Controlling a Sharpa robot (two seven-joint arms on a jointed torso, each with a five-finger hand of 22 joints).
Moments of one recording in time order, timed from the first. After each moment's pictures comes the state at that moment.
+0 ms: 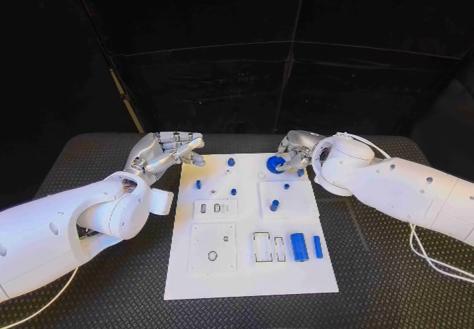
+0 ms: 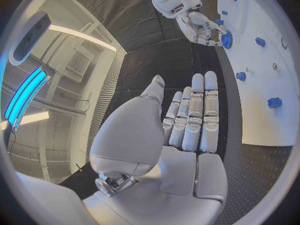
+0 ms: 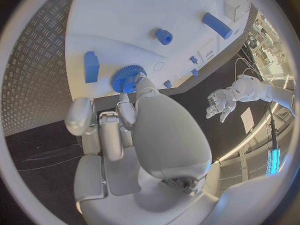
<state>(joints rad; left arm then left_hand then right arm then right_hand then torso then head) 1.10 -0.93 0.09 1.64 -0.18 -0.41 0.42 1.41 -0.02 0.01 0.18 0.07 0.94 0.19 0.10 0.07 1.05 0.14 0.09 0.07 1.19 0.08 0.24 0.32 0.17 1.07 0.19 0.41 0.19 1.14 -0.69 0.19 1.33 -1.57 -0.11 -0.36 1.51 -0.07 -0.01 0.22 0.25 0.90 0.15 0.23 0.07 1.34 0.07 1.27 1.20 1.46 -0.01 1.53 1.31 0.12 1.29 0.10 1.34 1.06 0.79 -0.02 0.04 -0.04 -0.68</state>
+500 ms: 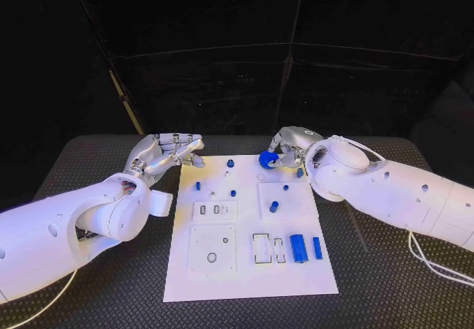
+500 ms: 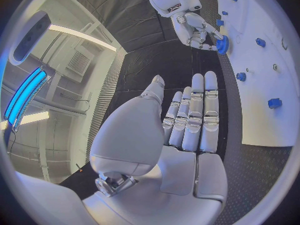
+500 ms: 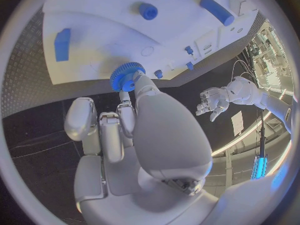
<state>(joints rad) 1.10 -0.93 0.09 1.64 -0.18 -0.41 0.42 1.41 -0.02 0.01 0.18 0.07 0.94 0.19 0.10 0.07 1.05 0.14 0.09 0.07 1.19 0.08 0.24 0.32 0.17 1.07 0.19 0.41 0.19 1.13 -0.69 0.18 1.40 -1.65 -0.25 -0.36 1.53 -0.06 0.06 0.22 0.25 0.97 0.14 0.27 0.08 1.38 0.04 1.32 1.27 1.47 -0.03 1.53 1.31 0.10 1.31 0.08 1.36 1.10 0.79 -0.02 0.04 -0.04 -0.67</state>
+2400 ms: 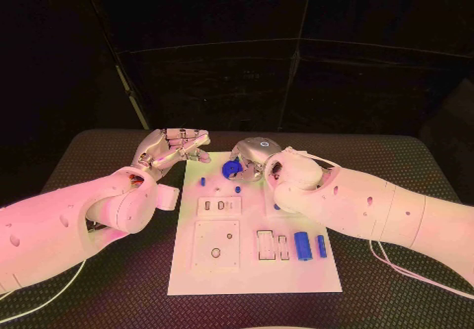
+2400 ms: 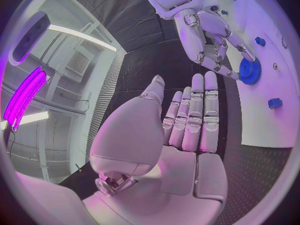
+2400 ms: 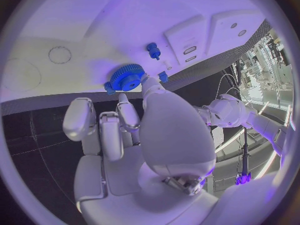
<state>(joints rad) 1.10 -0.92 0.09 1.63 -0.18 -0.41 0.42 1.41 -0.02 0.01 0.18 0.07 0.94 0.20 0.10 0.07 1.05 0.14 0.09 0.07 1.19 0.08 0.23 0.32 0.17 1.07 0.19 0.41 0.19 1.13 -0.46 0.10 1.33 -1.79 -0.25 -0.35 1.37 -0.14 0.08 0.29 0.17 0.86 0.17 0.12 0.07 1.34 0.08 1.27 1.21 1.46 0.00 1.53 1.31 0.10 1.30 0.11 1.36 1.10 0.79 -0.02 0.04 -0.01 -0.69</state>
